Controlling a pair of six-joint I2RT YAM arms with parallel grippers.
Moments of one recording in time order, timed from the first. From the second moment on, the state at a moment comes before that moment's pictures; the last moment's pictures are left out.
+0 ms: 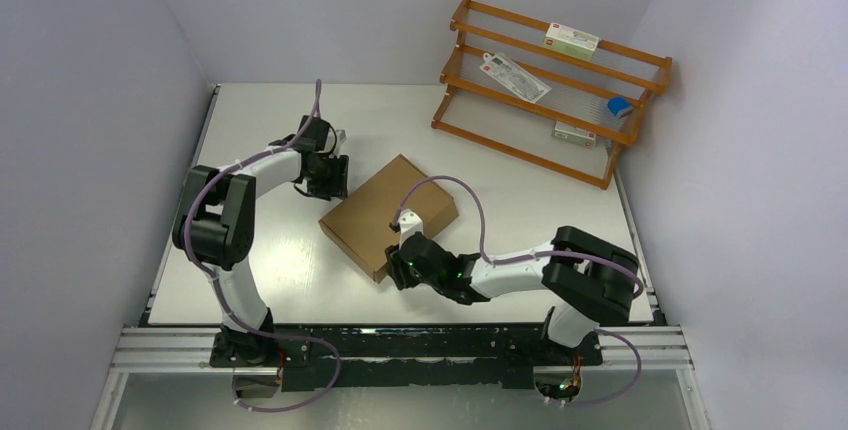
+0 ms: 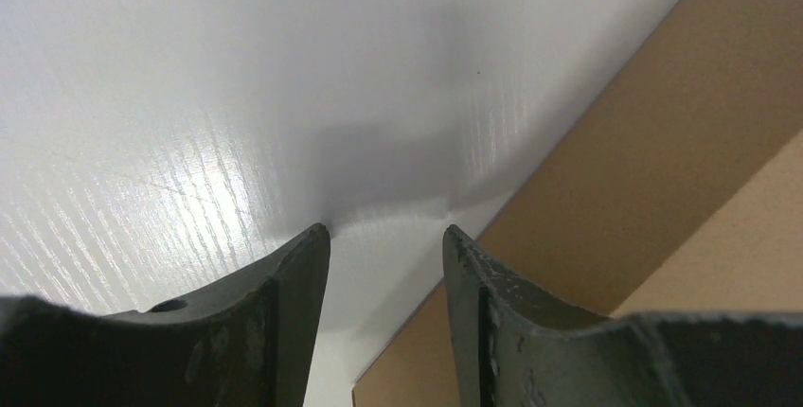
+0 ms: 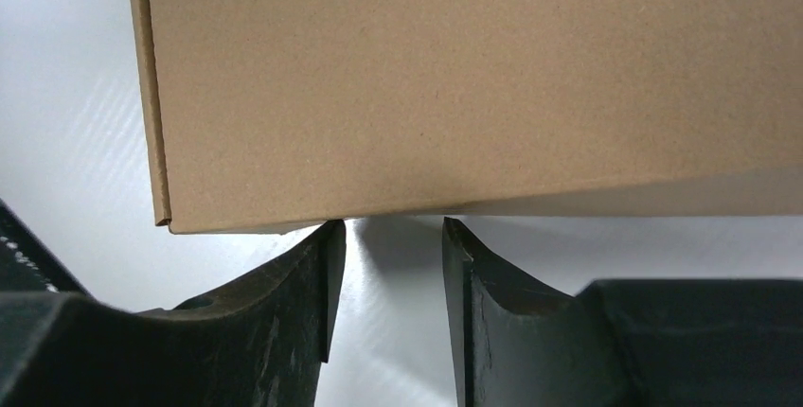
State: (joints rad) left arm -0.27 1.84 1.14 -0.45 0.15 -0.18; right arm 1.16 1.61 0.61 0.35 0.25 0.46
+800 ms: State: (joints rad) left arm -0.27 1.84 1.16 -0.53 0.14 -0.18; right arm 1.13 1.53 0.55 0.30 0.18 0.31
